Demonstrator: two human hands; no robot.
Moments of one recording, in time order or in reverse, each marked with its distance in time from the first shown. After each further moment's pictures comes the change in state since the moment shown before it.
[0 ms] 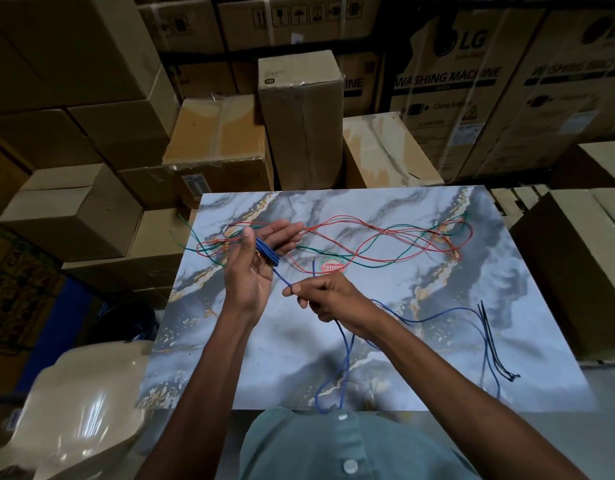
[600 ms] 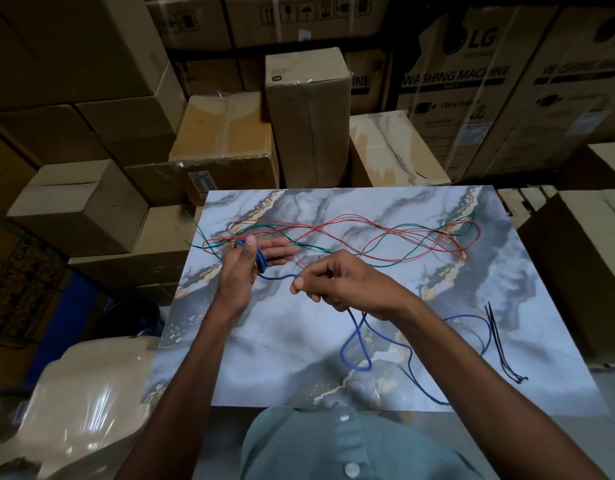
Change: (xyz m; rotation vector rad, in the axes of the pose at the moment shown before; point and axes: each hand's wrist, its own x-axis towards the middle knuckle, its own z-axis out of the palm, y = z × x) left_hand 0.004 -0.001 -0.047 0.500 -0.051 -0.025; right_hand -0.026 -0.067 0.004 -0.318 -0.105 -0.052
